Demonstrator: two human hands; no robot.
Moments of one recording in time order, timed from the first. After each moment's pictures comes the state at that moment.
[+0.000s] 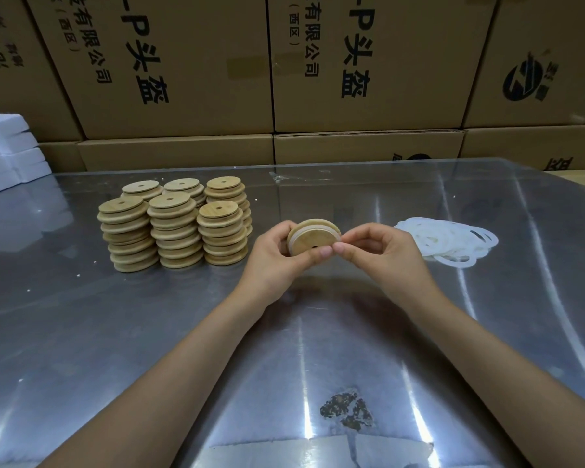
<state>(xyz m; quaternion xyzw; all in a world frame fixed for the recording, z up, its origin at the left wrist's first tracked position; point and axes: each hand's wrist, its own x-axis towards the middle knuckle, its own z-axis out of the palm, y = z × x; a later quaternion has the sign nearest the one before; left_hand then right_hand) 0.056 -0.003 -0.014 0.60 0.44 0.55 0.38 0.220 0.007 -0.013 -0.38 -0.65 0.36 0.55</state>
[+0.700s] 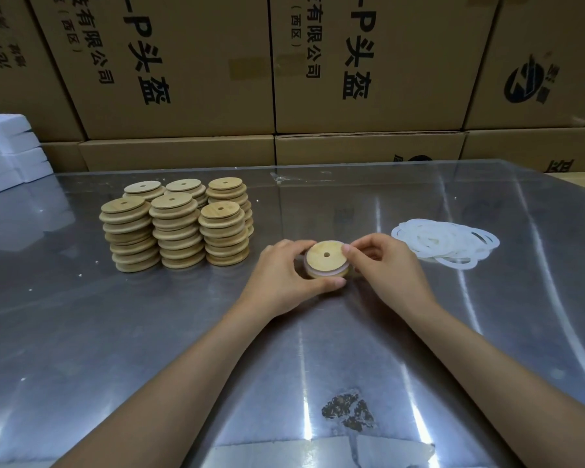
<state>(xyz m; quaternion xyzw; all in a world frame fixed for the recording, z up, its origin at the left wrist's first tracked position) 0.051 -0.002 -0.025 0.73 0.58 0.35 0.13 0.222 0.013 -0.024 -0.56 -0.64 0.27 0.46</state>
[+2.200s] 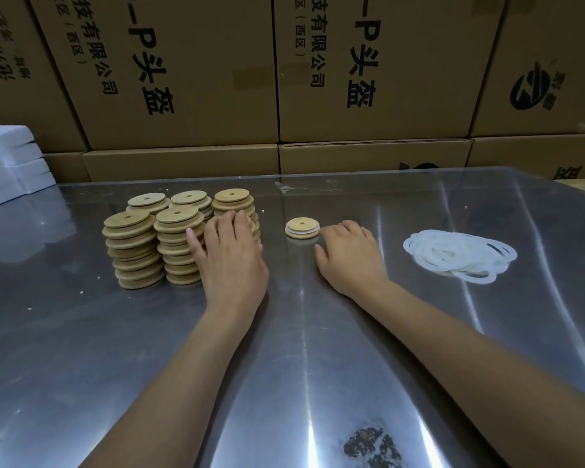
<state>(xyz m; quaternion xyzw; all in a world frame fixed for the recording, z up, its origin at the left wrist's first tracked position) 0.006 0.017 -0.017 0.59 0.73 0.29 -0.20 0.167 0.077 -0.026 -0.56 -0.79 -0.09 0.22</state>
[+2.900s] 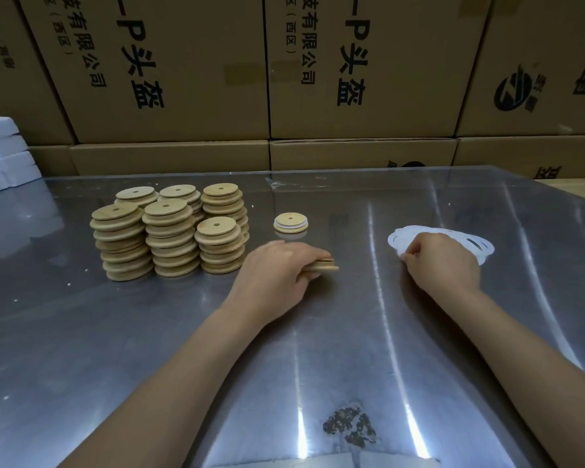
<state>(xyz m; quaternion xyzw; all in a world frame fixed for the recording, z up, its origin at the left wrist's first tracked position) 0.043 -0.002 -0.009 0.83 0.48 0.29 -0.06 0.280 0.048 -0.018 -0.74 -0.64 -0.05 0.22</state>
